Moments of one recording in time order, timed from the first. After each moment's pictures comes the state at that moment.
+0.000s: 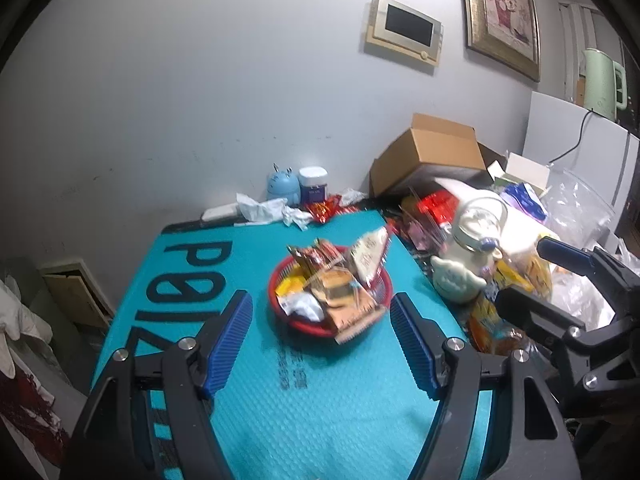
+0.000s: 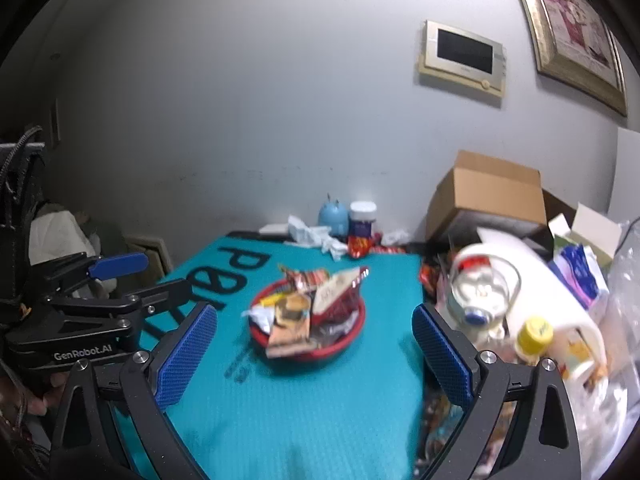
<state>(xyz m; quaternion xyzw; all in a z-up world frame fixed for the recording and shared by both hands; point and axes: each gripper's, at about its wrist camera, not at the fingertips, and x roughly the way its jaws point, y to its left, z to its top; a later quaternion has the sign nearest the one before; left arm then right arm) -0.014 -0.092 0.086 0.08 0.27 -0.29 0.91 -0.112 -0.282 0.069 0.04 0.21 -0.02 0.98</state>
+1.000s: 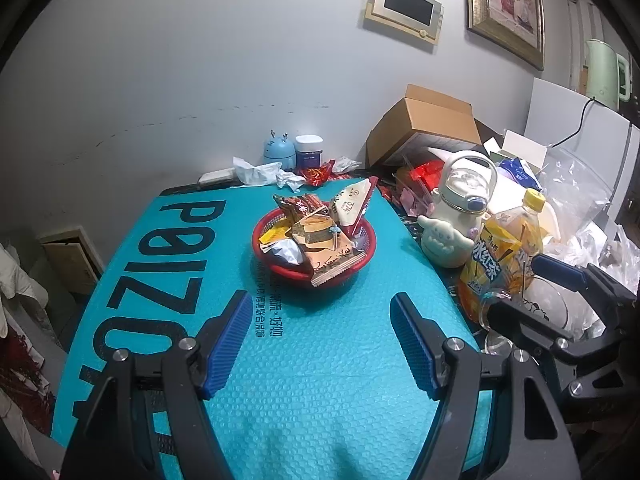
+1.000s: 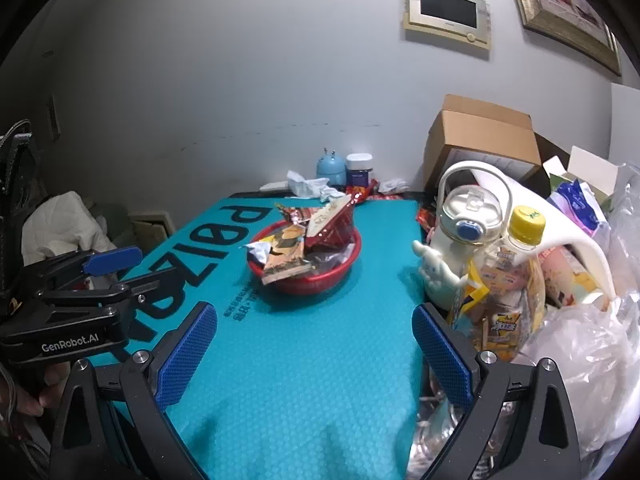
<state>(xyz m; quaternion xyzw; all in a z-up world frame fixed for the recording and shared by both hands) -0.053 -0.096 0.051 0.08 0.30 -0.27 0.91 -0.148 -0.293 0.024 0.07 0.25 -0.01 0.97</state>
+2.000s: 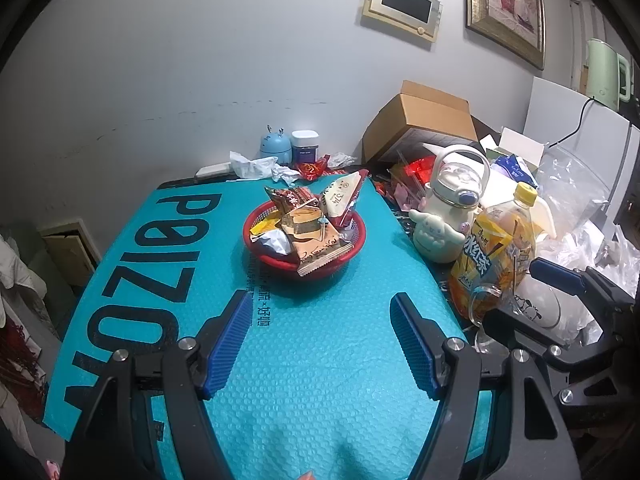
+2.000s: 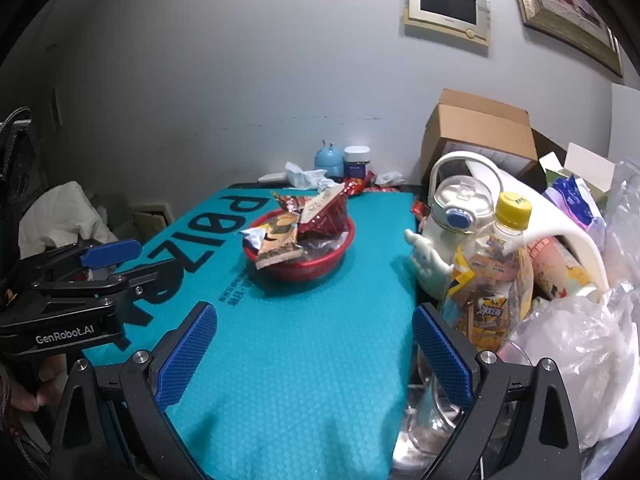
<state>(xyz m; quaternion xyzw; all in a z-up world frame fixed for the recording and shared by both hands) -0.065 -0.104 0.048 0.07 0.31 -0.27 0.91 -0.160 -0.299 0.018 0.06 0.26 -0.01 0.96</state>
